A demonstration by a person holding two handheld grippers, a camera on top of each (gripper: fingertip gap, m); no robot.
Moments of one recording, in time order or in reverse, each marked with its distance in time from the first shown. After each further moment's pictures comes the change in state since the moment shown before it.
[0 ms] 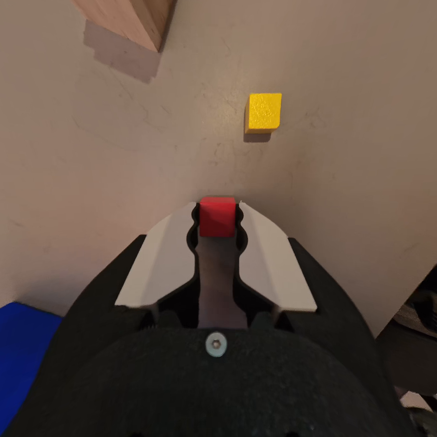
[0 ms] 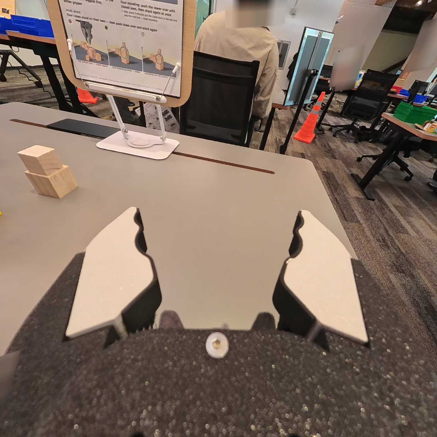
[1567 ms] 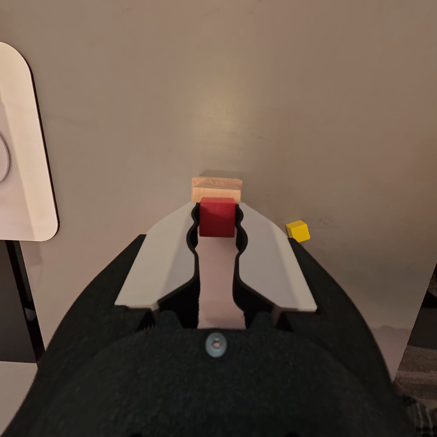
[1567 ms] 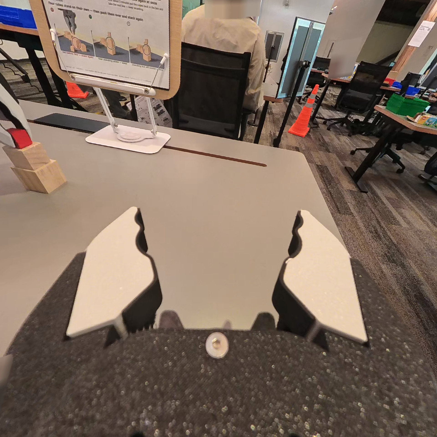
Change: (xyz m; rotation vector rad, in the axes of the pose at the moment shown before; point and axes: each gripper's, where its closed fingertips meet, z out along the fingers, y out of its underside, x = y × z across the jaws) left arm -0.048 -0.160 -0.037 0.036 0.095 0.317; right arm 0.014 0.007 -0.008 -0.023 0.026 0.006
